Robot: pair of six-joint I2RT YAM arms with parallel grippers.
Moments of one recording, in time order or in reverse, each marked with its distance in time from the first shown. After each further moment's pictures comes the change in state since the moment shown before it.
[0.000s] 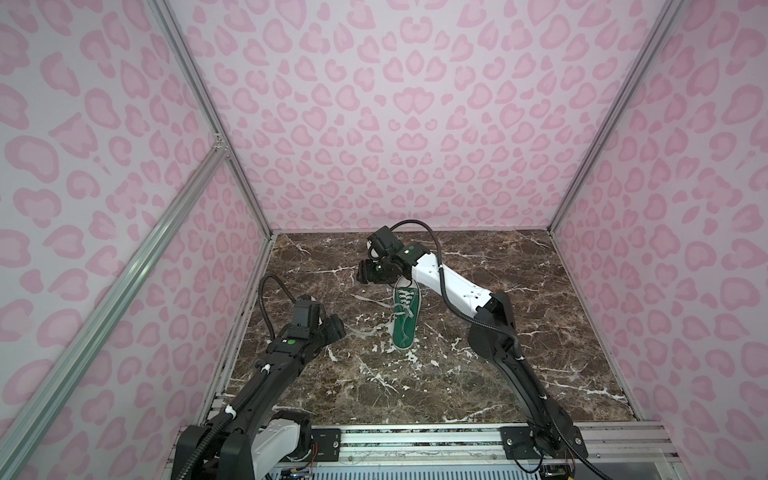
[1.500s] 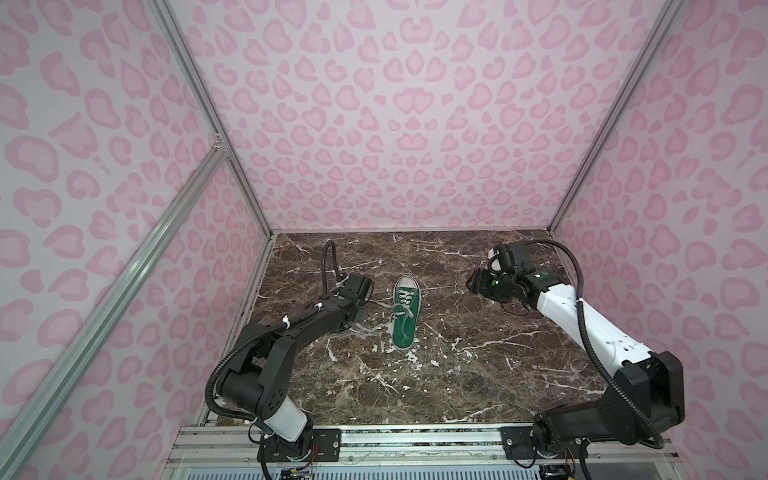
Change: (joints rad) left arm -0.275 0.516 0.454 -0.127 -0.368 -0.021; right arm -0.475 -0.998 -1.225 0.207 0.013 -0.059
